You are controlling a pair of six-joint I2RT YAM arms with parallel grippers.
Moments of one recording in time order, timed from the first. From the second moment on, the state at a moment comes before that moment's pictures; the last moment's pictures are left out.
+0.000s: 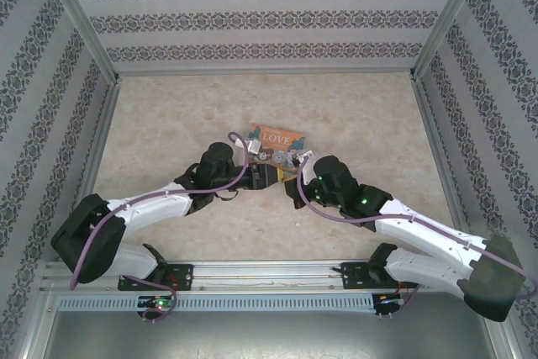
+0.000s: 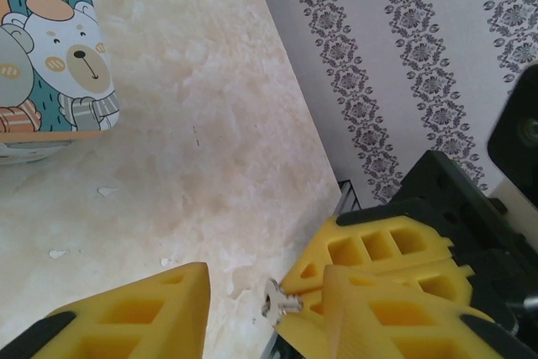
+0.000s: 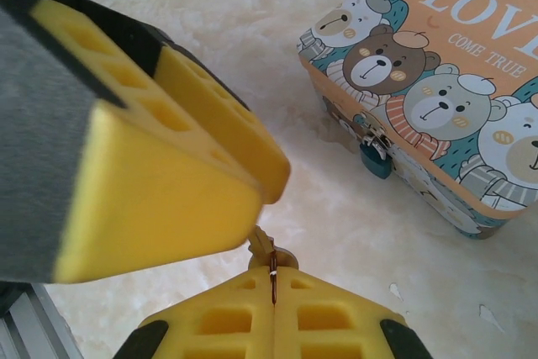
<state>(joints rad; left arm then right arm) -0.68 1.38 0.66 0.36 0.53 -0.86 0.81 1.00 0.62 -0.21 -0.12 0.36</state>
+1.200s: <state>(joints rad) -0.69 1.20 0.69 0.23 0.54 -0.65 0.60 0.79 0.49 0.01 -0.53 0.48</state>
